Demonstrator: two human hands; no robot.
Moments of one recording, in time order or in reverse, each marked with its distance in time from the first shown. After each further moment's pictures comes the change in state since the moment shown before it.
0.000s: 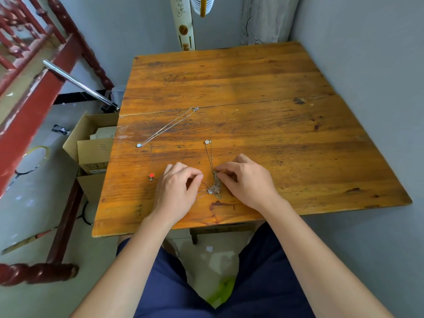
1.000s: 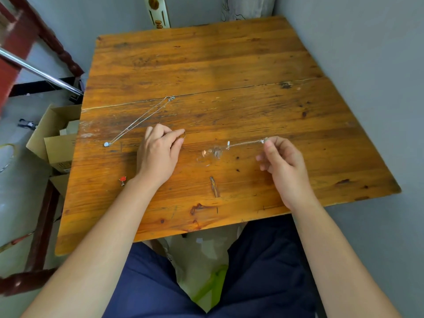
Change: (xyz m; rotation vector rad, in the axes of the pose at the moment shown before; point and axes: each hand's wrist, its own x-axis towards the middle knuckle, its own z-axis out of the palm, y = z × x) left_hand 0.087 -0.014 0.028 0.125 0.061 0.103; right_hand -0.020 0.049 -0.052 0.991 0.301 0.511
